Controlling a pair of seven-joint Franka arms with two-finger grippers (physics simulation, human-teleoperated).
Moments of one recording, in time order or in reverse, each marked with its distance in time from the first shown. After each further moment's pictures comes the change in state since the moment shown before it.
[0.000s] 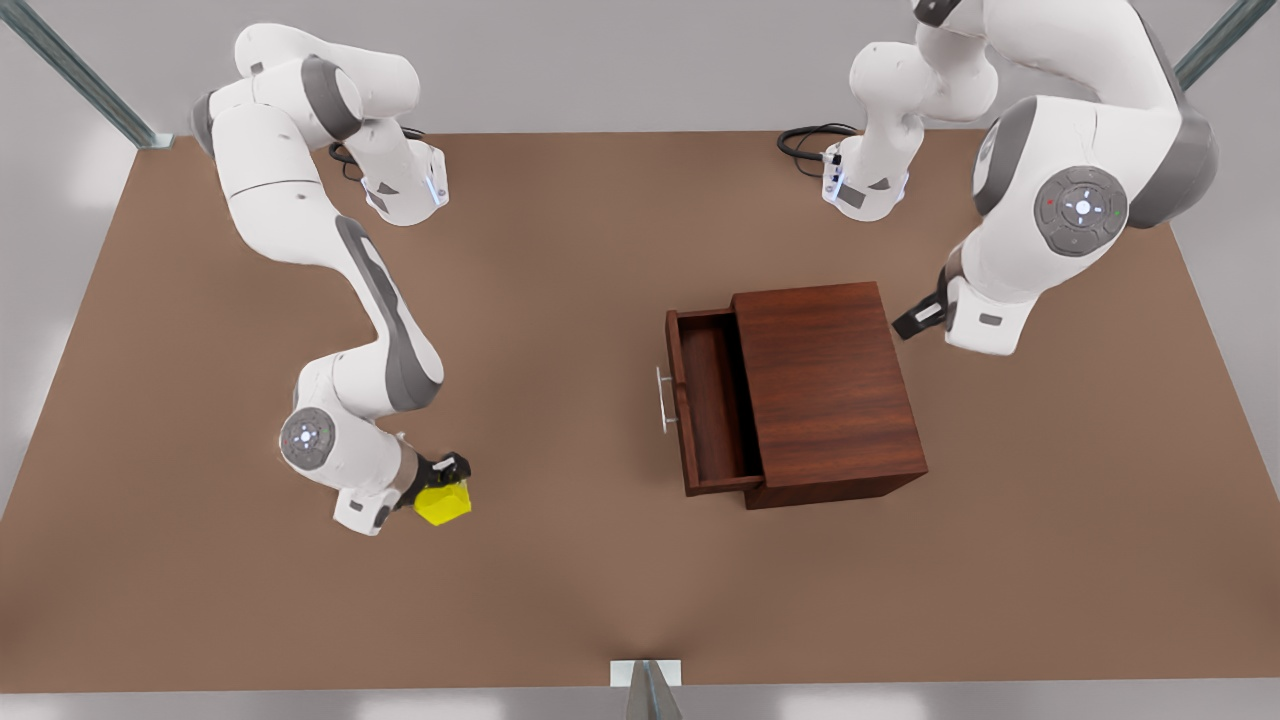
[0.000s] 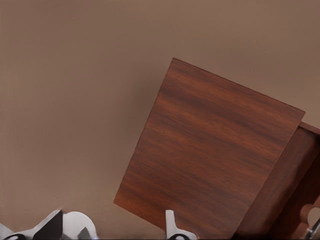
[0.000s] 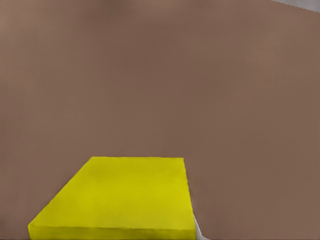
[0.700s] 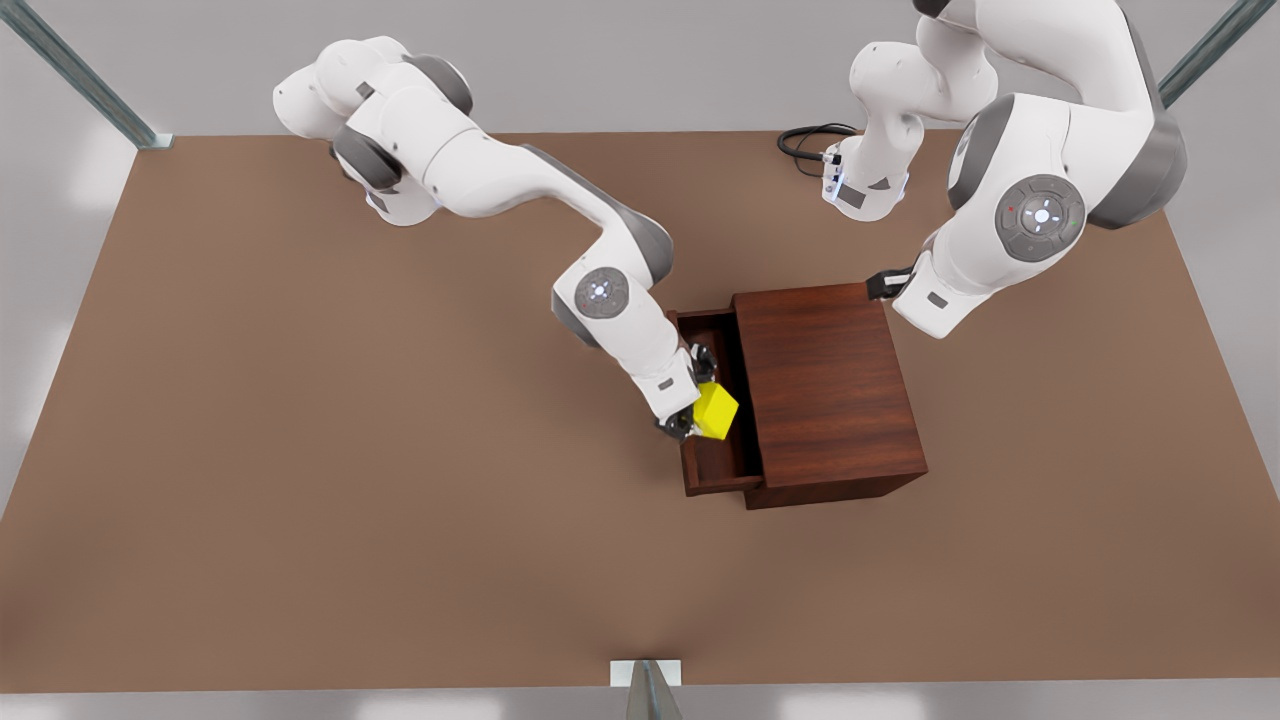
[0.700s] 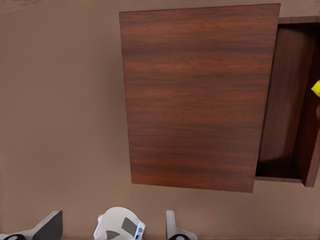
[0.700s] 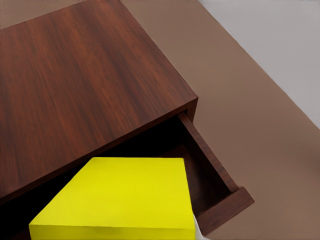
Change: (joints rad) left arm -0.011 -0.015 -0.025 -0.035 -0.016 -0.065 0.349; right arm 0.524 0.152 0.004 0.302 0.005 0.206 -0.245
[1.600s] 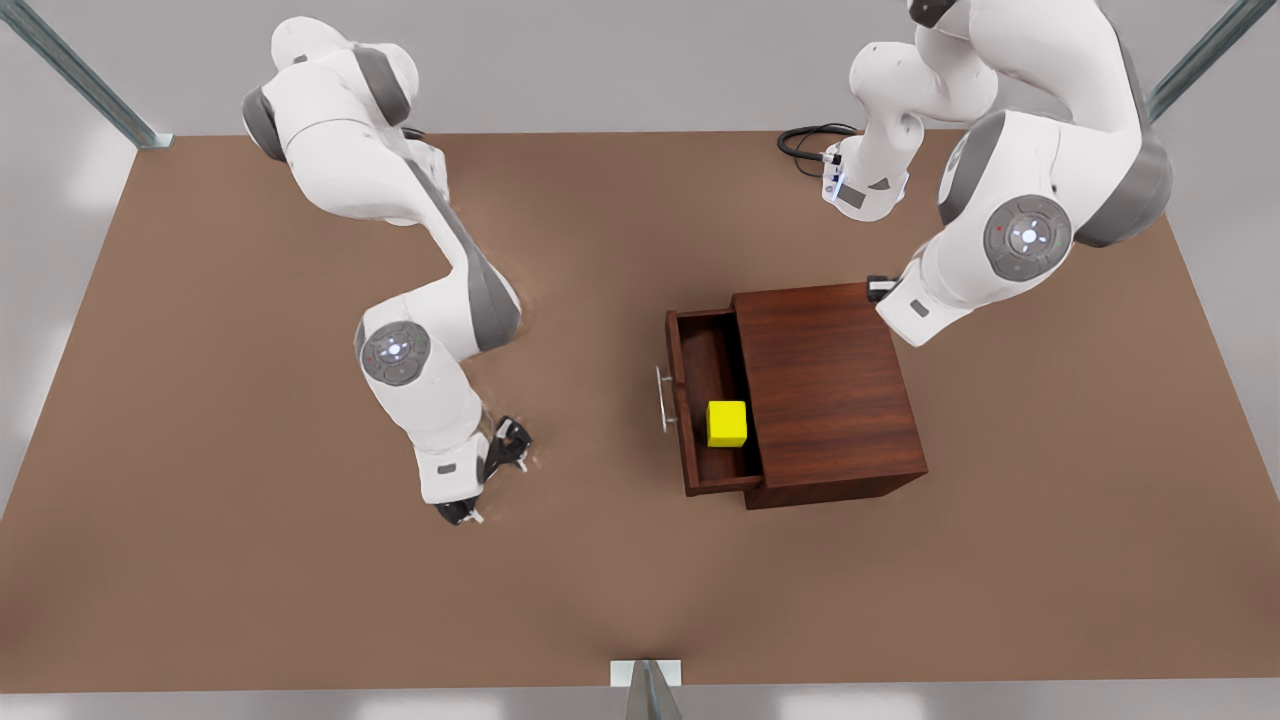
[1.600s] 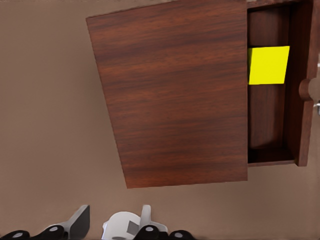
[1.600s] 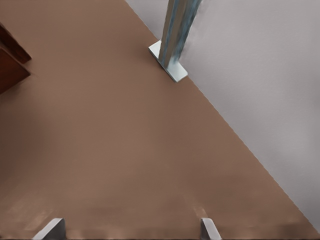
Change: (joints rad) left arm -0.031 0.136 -0.022 0.135 -0.031 -0.001 0.094; right arm -0.274 -0.216 -0.273 -0.072 -0.089 -0.355 -0.065
